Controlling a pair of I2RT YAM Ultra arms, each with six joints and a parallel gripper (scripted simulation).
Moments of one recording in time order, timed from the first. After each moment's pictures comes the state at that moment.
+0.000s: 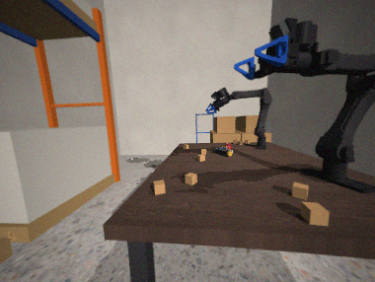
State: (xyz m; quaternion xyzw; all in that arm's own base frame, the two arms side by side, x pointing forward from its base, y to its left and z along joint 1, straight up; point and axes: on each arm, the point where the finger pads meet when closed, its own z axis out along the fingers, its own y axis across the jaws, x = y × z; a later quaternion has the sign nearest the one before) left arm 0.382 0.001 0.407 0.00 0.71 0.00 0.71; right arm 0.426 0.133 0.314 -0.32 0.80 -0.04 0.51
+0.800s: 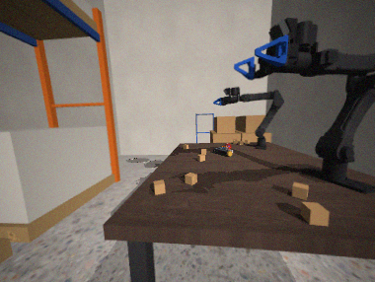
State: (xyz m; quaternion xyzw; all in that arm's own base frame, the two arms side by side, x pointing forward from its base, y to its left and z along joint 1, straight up) left arm 0.382 0.001 0.407 0.00 0.71 0.00 0.71; right arm 0.393 0.019 0.395 -0.04 0.73 -0.01 0.68
